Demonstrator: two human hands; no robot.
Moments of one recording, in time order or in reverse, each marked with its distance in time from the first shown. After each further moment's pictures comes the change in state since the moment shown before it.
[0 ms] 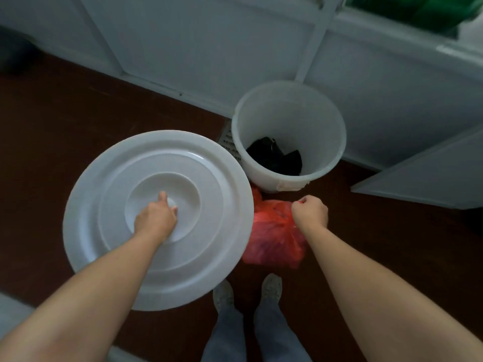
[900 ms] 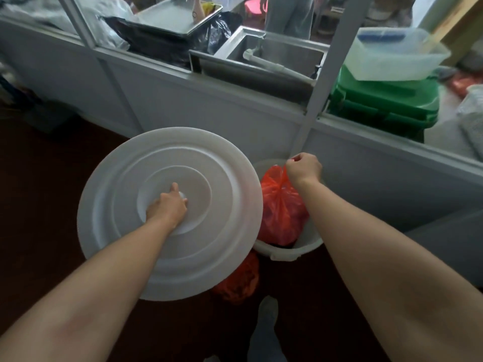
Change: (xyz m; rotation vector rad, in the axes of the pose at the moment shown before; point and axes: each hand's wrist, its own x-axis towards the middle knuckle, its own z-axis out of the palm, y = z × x) left_hand 0.069 0.123 -0.204 -0.095 0.155 -0.012; right_hand 0.066 -0.262 -0.178 0.242 0.182 -0.405
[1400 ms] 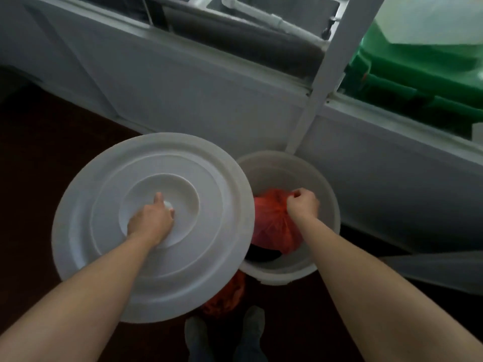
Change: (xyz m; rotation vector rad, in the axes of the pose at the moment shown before) left_hand 0.136 0.079 0.115 0.047 -0.102 -0.067; right_hand 0.169 0.164 0.117 -0.106 -0.116 0.197
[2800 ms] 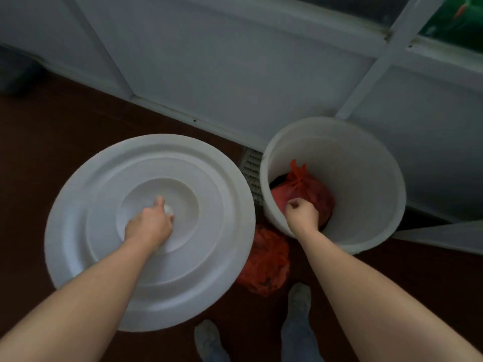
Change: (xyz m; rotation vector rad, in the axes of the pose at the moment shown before) left_hand 0.046 -0.215 0.045 0.099 -0.048 0.061; right_hand -0.138 0.011 0.204 0.003 -0.111 0.020
